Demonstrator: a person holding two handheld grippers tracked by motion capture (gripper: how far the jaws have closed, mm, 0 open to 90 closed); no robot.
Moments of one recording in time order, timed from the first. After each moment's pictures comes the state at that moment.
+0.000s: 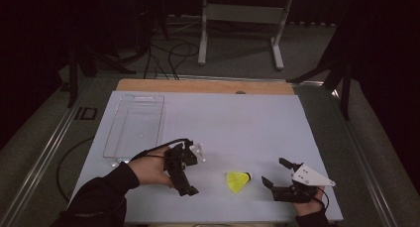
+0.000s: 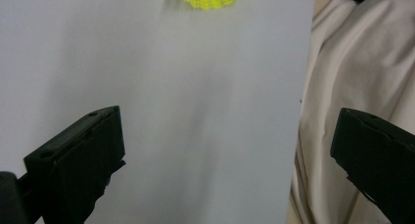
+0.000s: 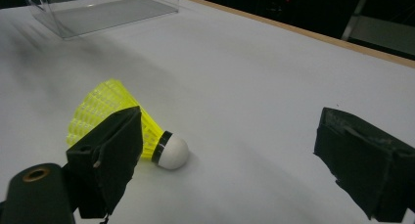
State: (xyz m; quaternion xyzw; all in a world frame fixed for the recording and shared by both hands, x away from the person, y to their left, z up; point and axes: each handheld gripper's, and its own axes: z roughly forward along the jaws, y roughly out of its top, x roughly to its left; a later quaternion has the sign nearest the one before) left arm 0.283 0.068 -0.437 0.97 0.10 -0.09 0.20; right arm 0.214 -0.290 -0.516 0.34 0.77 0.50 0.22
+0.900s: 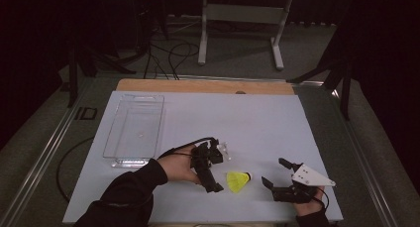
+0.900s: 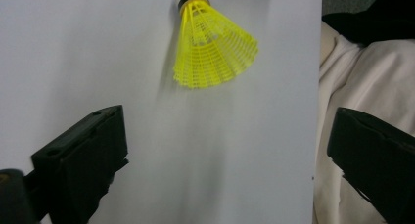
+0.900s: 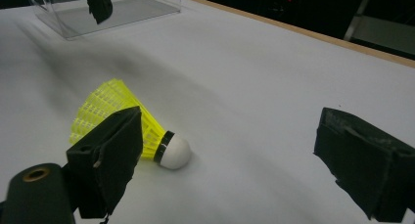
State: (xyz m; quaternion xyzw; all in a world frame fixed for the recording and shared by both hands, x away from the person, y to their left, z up) left arm 0.294 0.004 -0.449 0.97 0.07 -0.09 0.22; right arm 0.214 -0.290 -0.515 0.33 0.77 0.50 0.22
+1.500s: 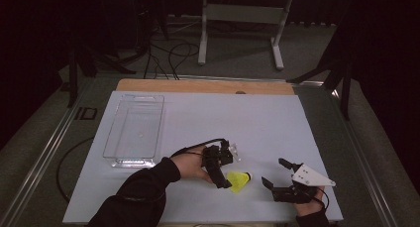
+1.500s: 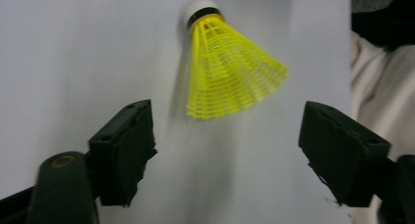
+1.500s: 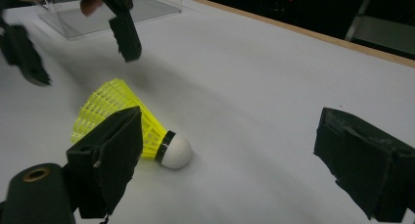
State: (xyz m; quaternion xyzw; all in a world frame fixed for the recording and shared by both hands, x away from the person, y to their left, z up) left arm 0.305 -0.022 -0.474 0.97 0.05 -0.08 0.22; right arm 0.213 -0.290 -0.515 0.33 0.77 0.50 0.22
